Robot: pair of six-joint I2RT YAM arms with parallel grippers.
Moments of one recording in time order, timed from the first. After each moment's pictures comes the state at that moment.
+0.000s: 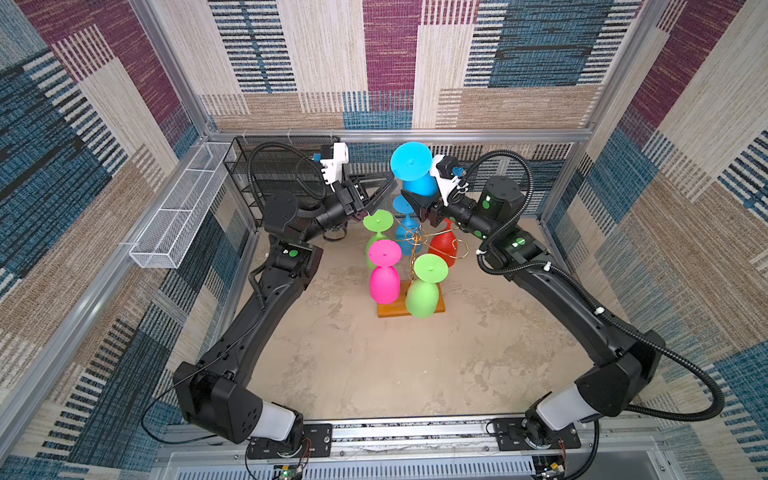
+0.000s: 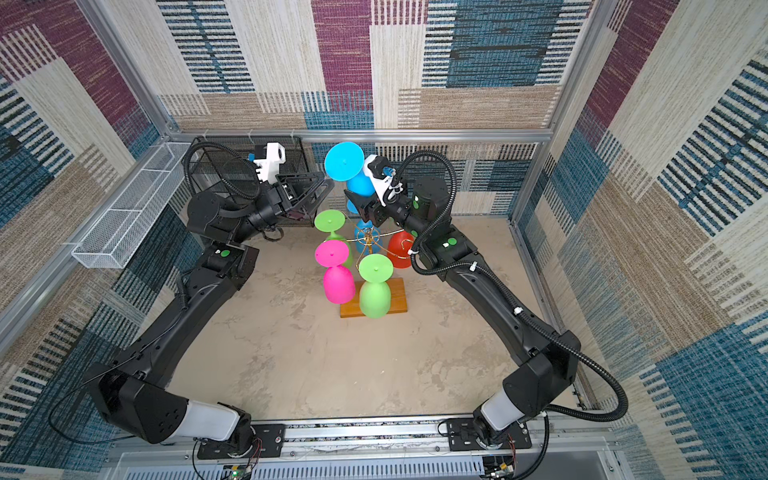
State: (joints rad) left arm -0.35 1.43 1.47 0.53 0.83 -1.35; right arm 0.55 1.54 1.66 -0.01 -0.26 -0.21
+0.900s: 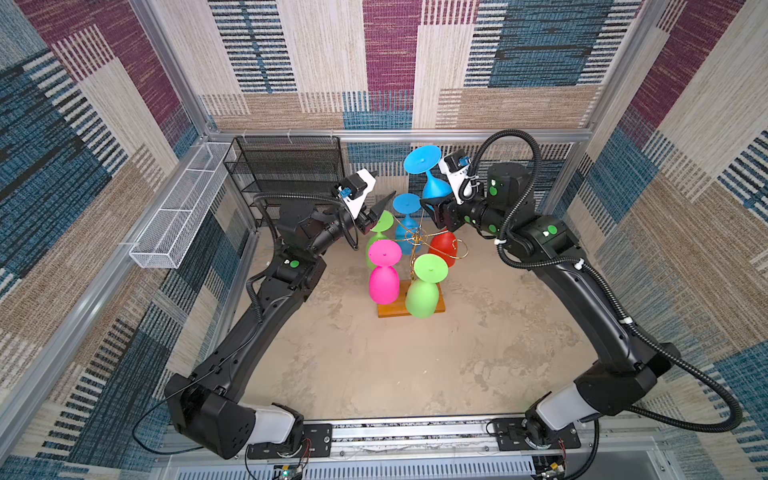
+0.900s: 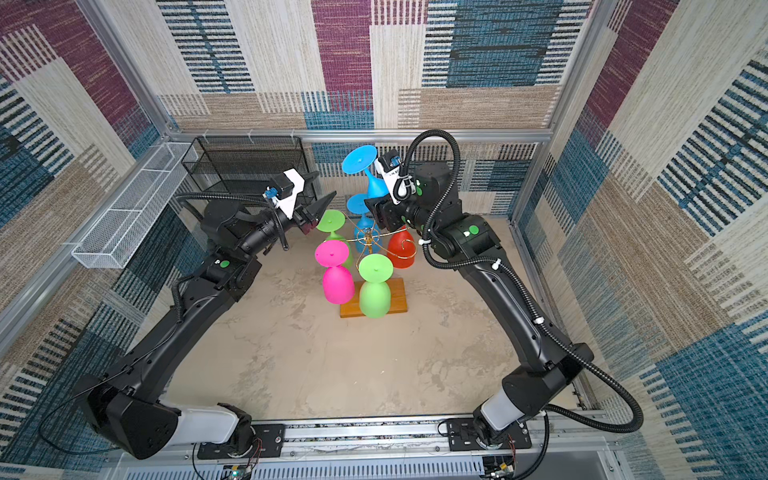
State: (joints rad) left arm -0.41 1.38 1.42 0.24 0.43 0.38; right arm 0.56 1.56 1.93 -0.64 -0.09 -0.13
